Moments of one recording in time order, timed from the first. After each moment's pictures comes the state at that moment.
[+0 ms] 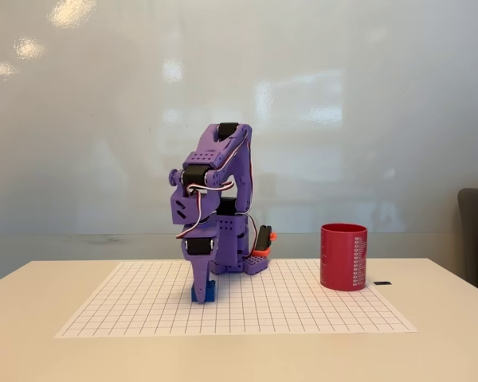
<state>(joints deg) 17.2 107.3 138.3 70.2 -22.1</state>
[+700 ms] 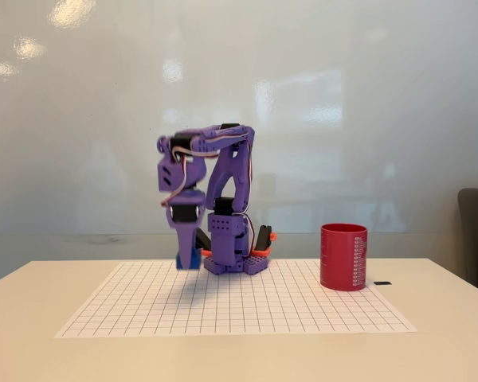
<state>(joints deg) 25.0 114.7 113.2 92.4 -33.0</state>
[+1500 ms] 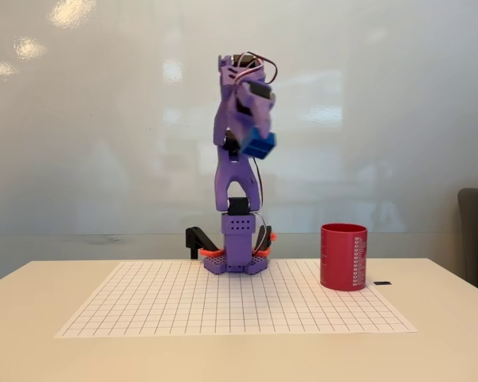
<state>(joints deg) -20.5 129.6 79.7 98.0 -21.0</state>
